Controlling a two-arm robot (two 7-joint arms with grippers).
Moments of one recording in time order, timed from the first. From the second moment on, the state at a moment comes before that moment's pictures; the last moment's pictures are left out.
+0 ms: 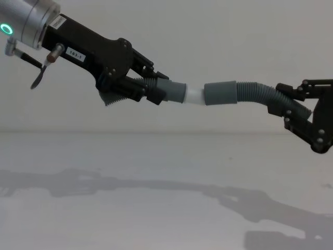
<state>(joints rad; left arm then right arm) -1.10 0.54 0.91 -1.17 -0.33 -0.09 -1.20 0.28 0.50 -0.32 -1.41 -0.06 -0.66 0.47</state>
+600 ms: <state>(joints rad) -1.08 0.56 0.90 -1.19 -0.34 -0.09 -1.18 0.28 0.50 -0.32 -1.41 -0.04 -0.65 0.48</state>
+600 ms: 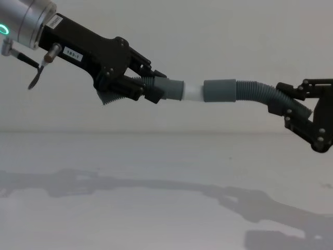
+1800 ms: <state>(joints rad) -1.05 0.58 0.88 -1.23 -0.33 -0.08 -1.14 0.27 0.50 -0.32 -1.41 -0.01 -0.66 0.50</state>
